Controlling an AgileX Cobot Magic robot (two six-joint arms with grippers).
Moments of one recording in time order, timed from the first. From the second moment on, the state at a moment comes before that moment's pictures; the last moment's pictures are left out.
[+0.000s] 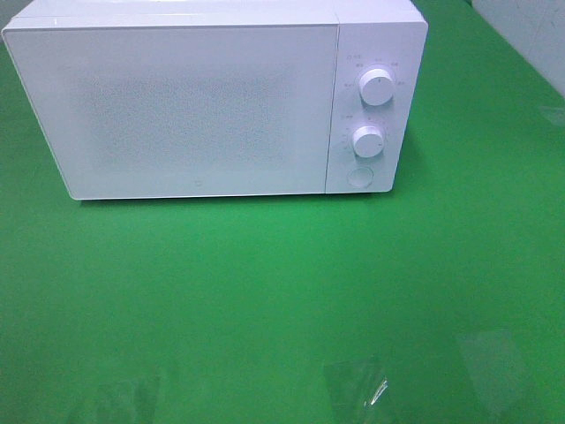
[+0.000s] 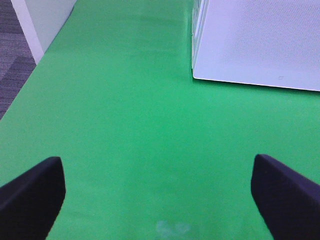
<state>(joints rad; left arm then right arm) 0.09 0.00 -0.52 -0.05 1.08 0.00 0.08 0.44 -0.54 -0.09 0.44 0.00</state>
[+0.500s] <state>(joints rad) 0.09 0.00 -0.52 -0.05 1.08 0.00 0.08 0.88 -0.54 -0.09 0.03 0.00</state>
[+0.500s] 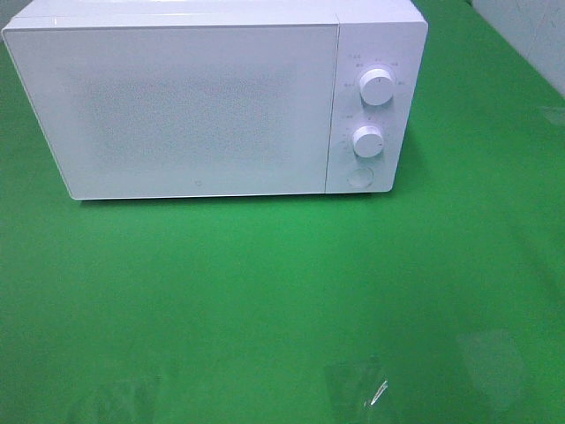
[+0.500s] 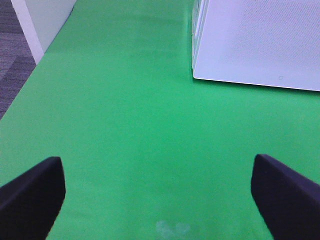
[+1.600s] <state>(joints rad) 0.09 0.00 -0.52 -0.05 1.08 0.00 0.56 1.56 -0.41 0.39 -0.94 -0.15</state>
